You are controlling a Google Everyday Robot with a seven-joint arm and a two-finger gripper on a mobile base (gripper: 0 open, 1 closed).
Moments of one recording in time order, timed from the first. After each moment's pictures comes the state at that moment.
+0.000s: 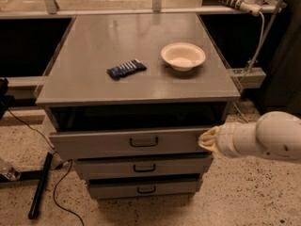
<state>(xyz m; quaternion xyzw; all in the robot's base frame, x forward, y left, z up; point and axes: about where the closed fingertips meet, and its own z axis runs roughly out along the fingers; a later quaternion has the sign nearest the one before) 0.516 -0.191 0.679 -0.59 0.73 0.00 0.35</state>
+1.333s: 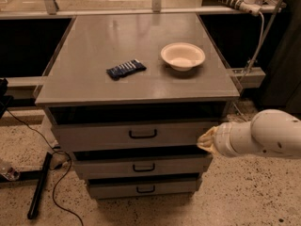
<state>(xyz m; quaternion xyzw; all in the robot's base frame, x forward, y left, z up) 0.521 -0.188 0.667 -0.59 0.73 0.00 0.33</state>
